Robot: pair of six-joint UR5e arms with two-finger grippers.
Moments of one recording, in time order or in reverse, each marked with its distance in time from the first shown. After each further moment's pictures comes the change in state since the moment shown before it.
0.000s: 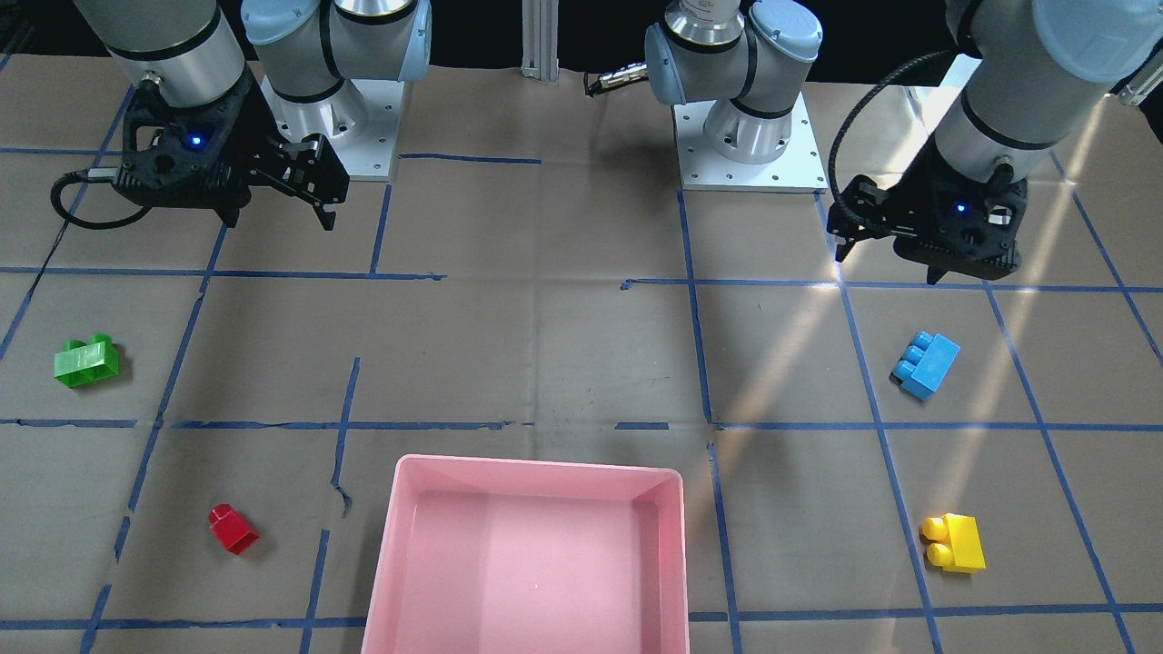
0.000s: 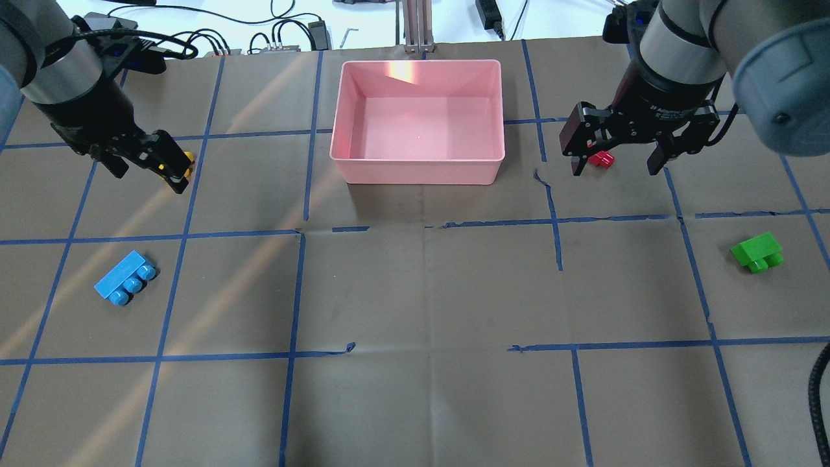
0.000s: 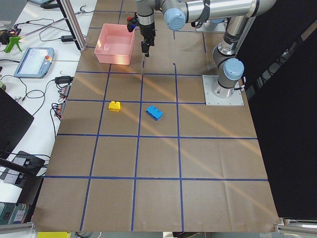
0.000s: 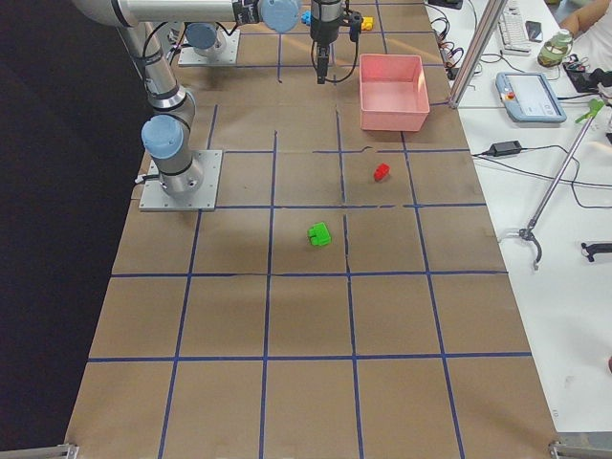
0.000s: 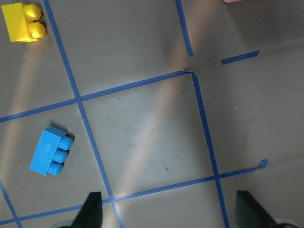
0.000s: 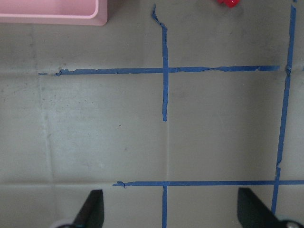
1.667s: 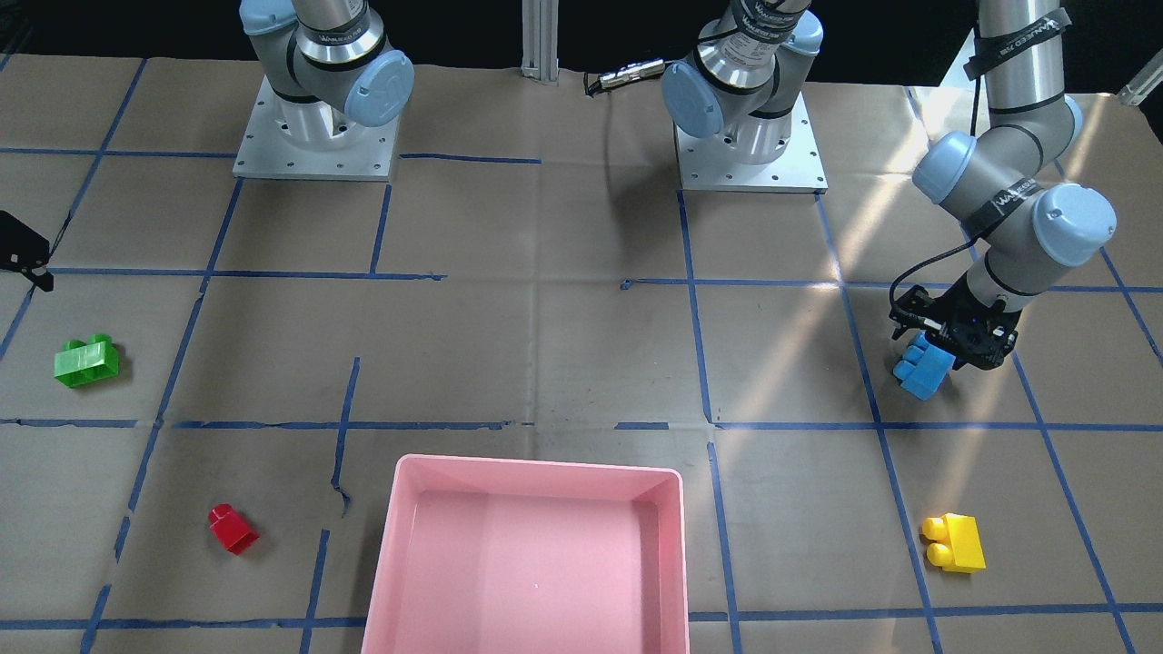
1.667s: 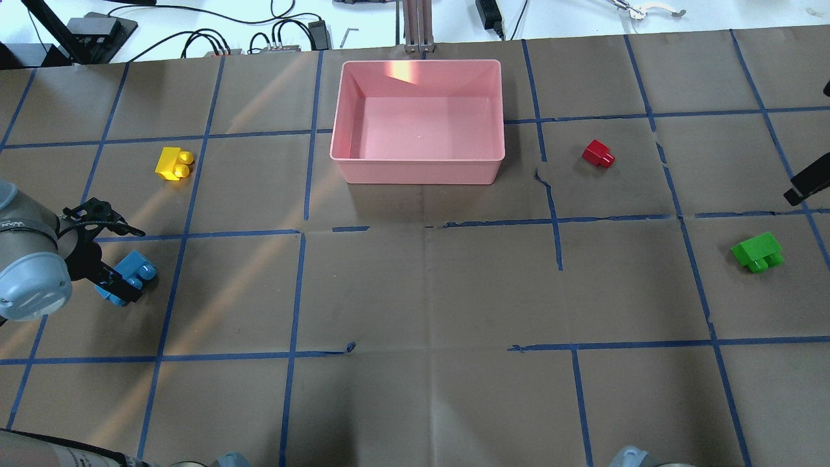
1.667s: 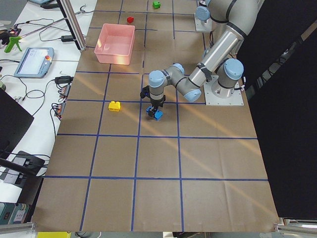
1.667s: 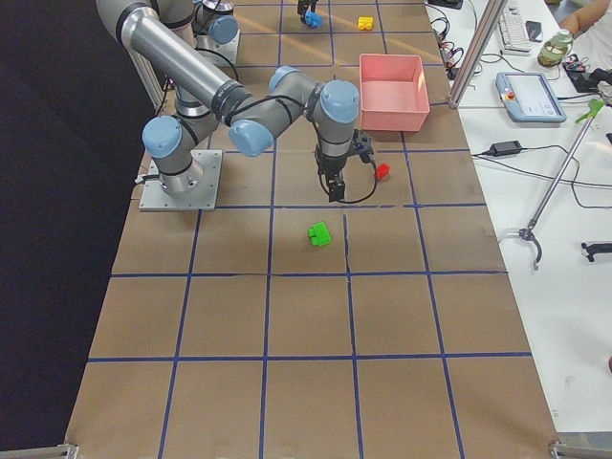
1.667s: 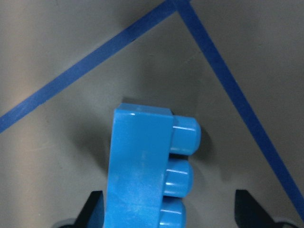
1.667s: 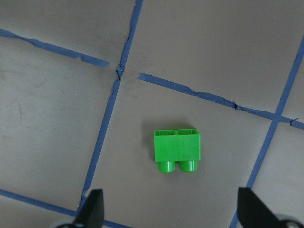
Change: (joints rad) left arm 0.406 -0.247 -0.489 0.803 -0.008 0.645; right arm -0.645 0.132 0.194 -0.368 -0.008 -0.936
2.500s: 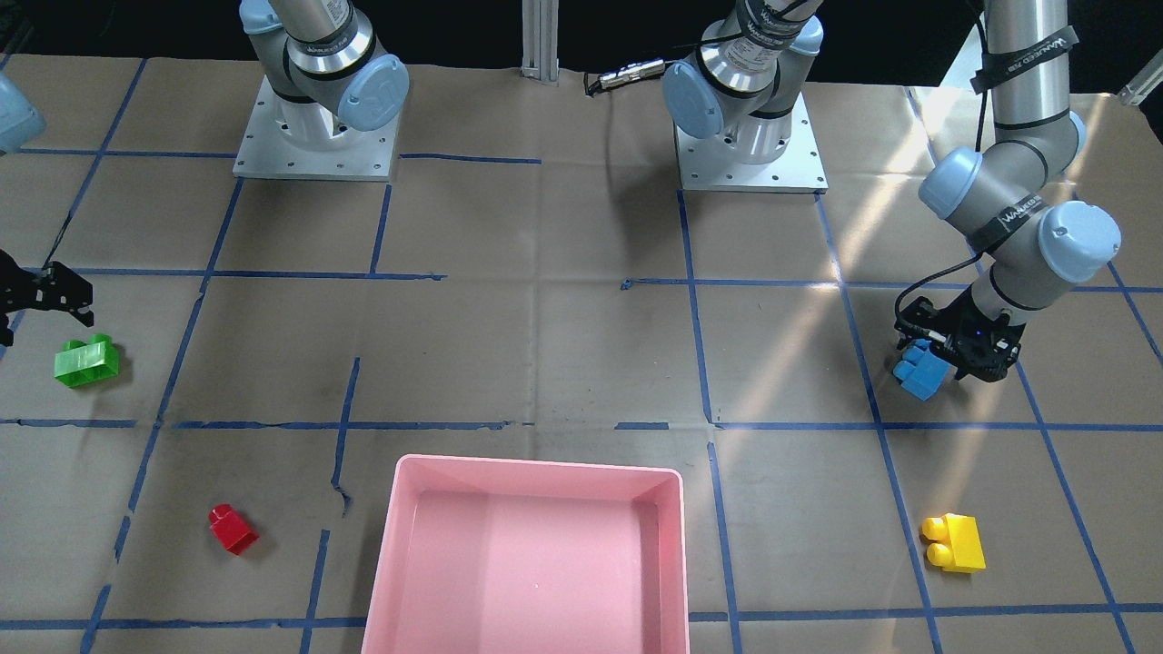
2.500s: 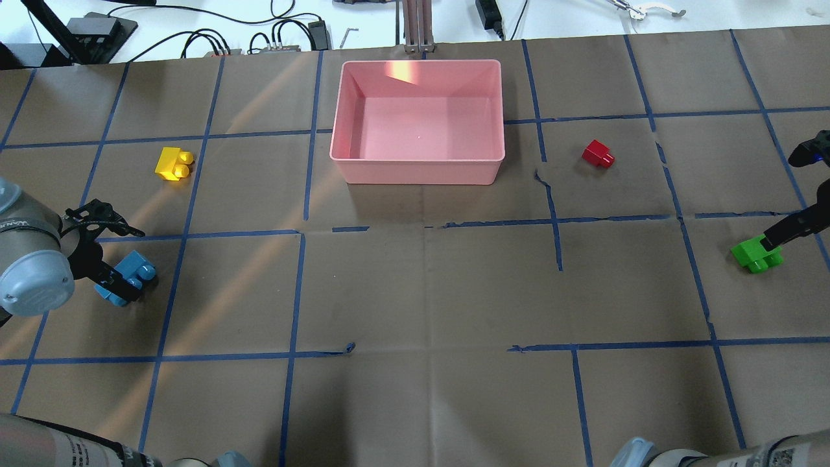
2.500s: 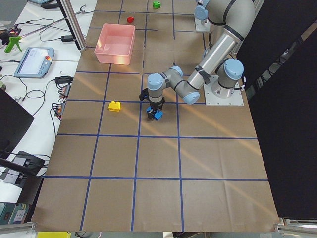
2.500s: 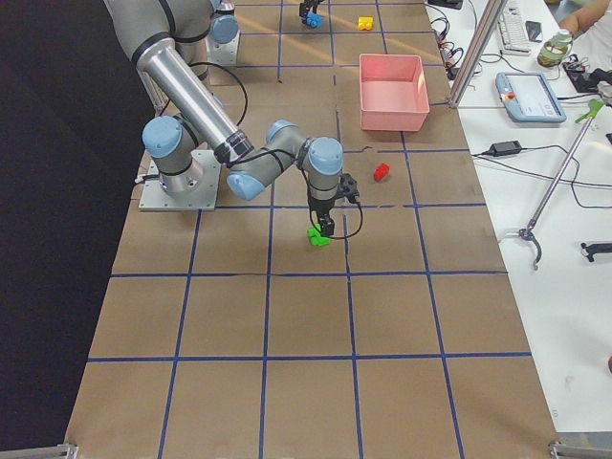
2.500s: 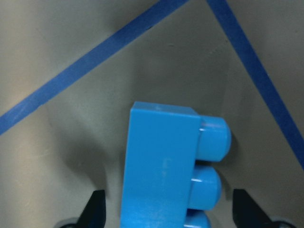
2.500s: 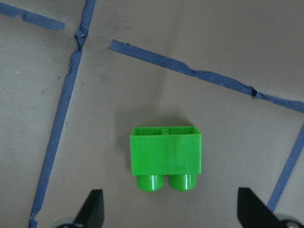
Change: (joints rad) left arm 0.003 -0.053 0.031 0.013 0.004 0.011; right arm -0.059 0.122 0.157 -0.266 -0.010 -0.072
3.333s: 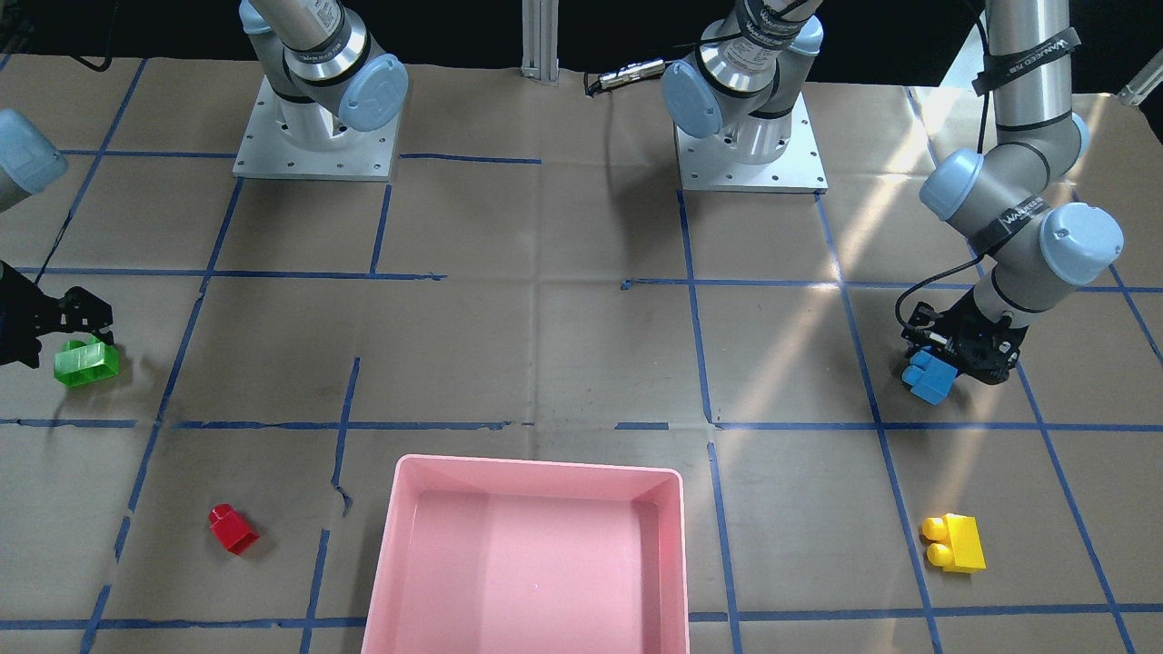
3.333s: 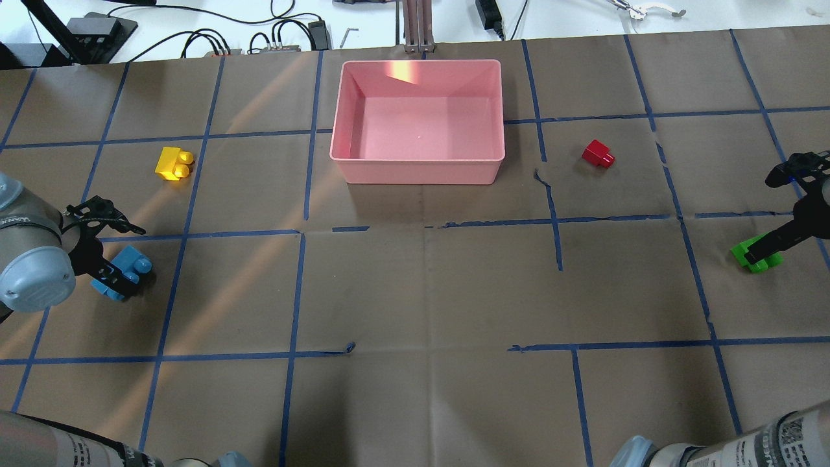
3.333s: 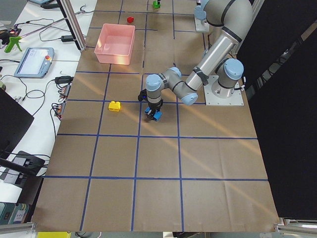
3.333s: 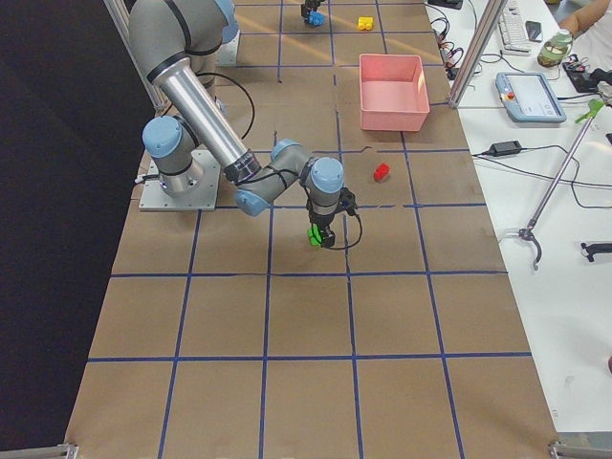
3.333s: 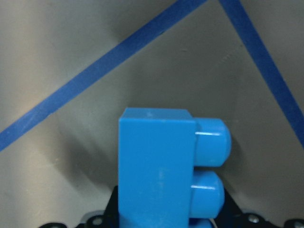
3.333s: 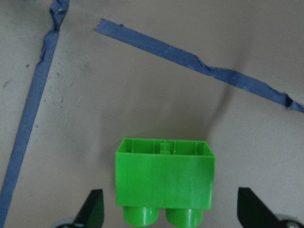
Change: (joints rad) left arm -0.014 0.010 0.018 -0.008 0.003 0.006; right arm -0.003 0.097 0.023 -0.097 -0.005 -0.058
